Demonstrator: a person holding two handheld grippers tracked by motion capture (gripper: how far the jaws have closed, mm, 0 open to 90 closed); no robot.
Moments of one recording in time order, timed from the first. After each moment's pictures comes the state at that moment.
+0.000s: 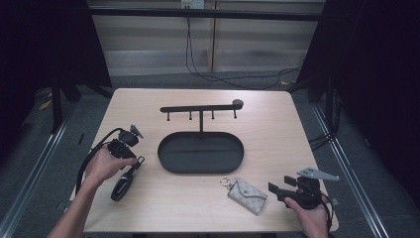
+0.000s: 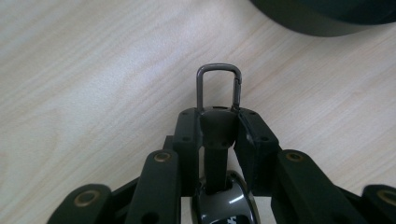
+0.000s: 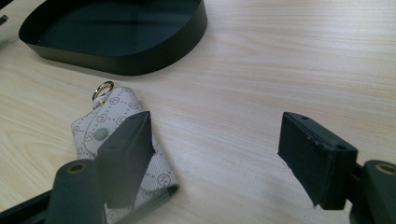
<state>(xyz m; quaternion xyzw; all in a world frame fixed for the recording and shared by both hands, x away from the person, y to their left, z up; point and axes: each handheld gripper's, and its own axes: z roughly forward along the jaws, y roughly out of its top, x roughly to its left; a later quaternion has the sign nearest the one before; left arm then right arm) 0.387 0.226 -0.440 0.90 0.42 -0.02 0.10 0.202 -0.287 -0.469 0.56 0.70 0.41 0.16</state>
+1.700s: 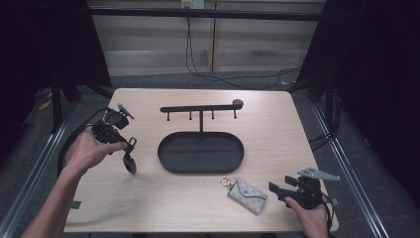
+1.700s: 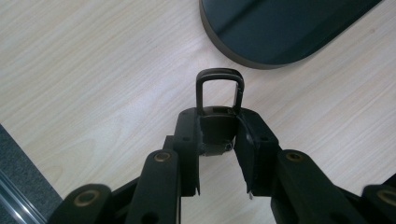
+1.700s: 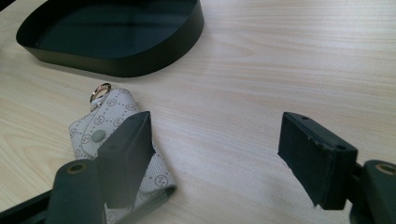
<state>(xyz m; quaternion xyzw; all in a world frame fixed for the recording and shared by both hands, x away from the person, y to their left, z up) 0.372 0.225 -0.343 0.91 0.39 0.03 0.14 0.202 -0.288 -0.470 0.57 0.70 0.41 0.16</state>
